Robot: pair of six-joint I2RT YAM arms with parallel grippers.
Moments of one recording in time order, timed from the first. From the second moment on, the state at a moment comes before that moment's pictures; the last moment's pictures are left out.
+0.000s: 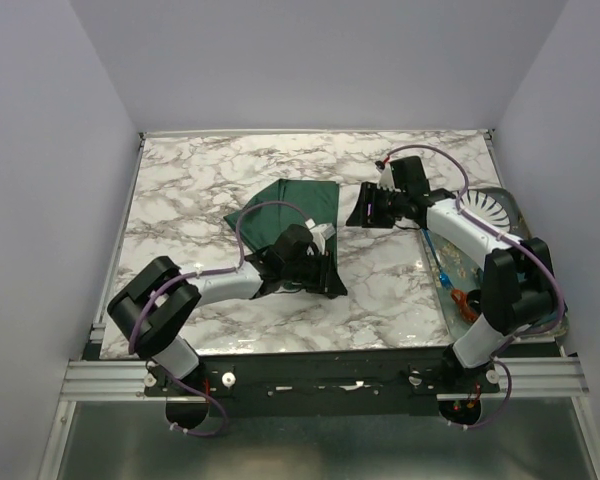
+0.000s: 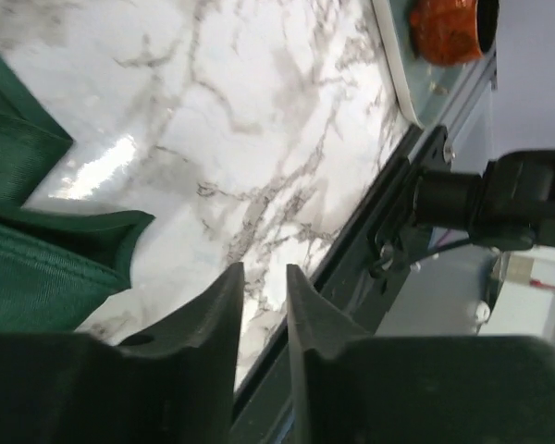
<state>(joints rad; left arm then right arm) -0.81 1.57 0.76 0.20 0.45 -0.76 0.34 1.65 1.16 -0.35 -0.38 0.40</state>
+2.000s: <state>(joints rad) -0.51 1.47 0.78 0.07 0.44 -0.69 0.52 1.57 0.58 0.00 -0.80 0.42</state>
